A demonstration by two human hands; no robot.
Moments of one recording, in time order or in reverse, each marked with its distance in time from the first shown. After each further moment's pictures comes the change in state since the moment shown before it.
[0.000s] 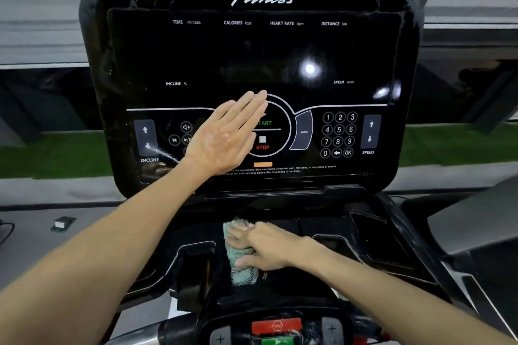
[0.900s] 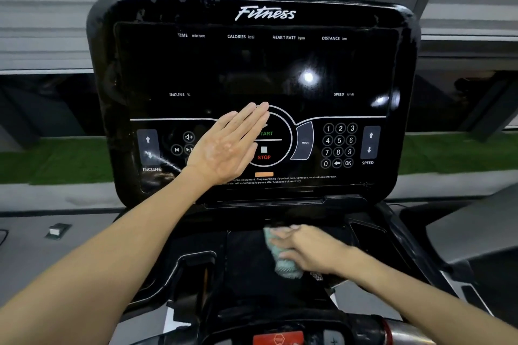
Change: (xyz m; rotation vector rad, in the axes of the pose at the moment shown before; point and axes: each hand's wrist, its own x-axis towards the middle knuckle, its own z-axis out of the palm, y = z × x) left_hand 0.000 -0.001 -0.001 -0.008 0.000 0.005; right_hand -0.056 0.047 -0.004 -0.117 0.111 0.153
